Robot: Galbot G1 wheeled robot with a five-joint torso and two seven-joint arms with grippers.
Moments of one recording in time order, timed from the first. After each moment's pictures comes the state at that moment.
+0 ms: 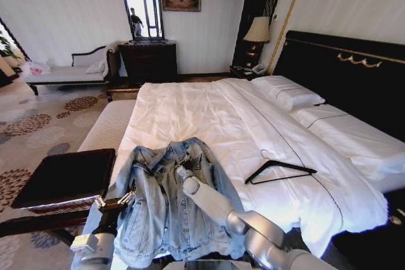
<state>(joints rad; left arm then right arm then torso) 1.94 -1.42 -0.70 -2.31 -0.32 -0.06 -0.08 -0.51 1.61 -0.42 0.71 0.05 -0.07 0.41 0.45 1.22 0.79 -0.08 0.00</state>
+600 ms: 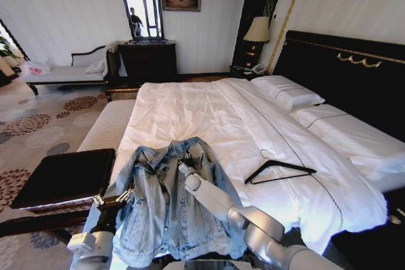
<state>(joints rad) 1.95 -1.43 -0.72 -2.33 -0.34 -0.06 -0.09 -0.49 1.61 -0.45 0.73 0.06 -0.07 0.42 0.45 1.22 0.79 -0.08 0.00</state>
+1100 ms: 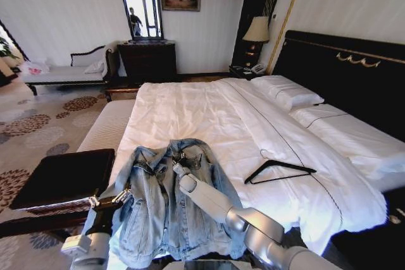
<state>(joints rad) 1.95 -1.44 -0.74 -2.34 -0.35 -0.06 -0.08 -0.50 1.61 -0.48 0.80 0.10 -0.09 0.43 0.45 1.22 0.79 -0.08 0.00</state>
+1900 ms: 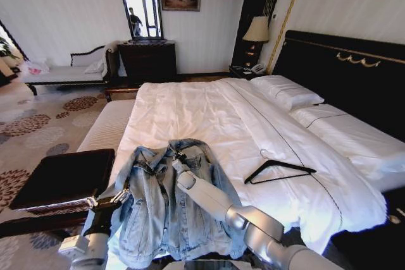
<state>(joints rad) 1.96 -1.44 -0.75 -2.35 -0.37 -0.06 -0.08 -0.48 1.61 -0.48 0.89 0.27 -0.13 0.47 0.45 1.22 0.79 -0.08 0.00</state>
